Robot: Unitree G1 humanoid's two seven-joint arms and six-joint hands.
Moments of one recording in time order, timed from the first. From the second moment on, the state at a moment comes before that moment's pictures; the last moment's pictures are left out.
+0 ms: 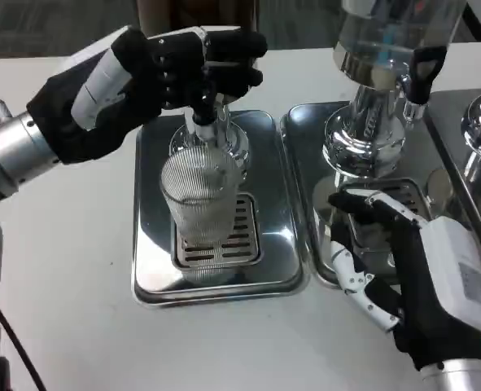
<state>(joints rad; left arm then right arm) -0.75 0.45 0.17 0.83 -0.35 -0.40 -1.23 0.32 -0.12 0.26 -0.28 -0.73 -0.07 -0.32</state>
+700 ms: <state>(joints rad) -0.70 0.47 0.13 0.83 -0.30 -0.59 -1.17 0.28 -0.11 0.24 -0.28 -0.64 -0.06 -0.25</state>
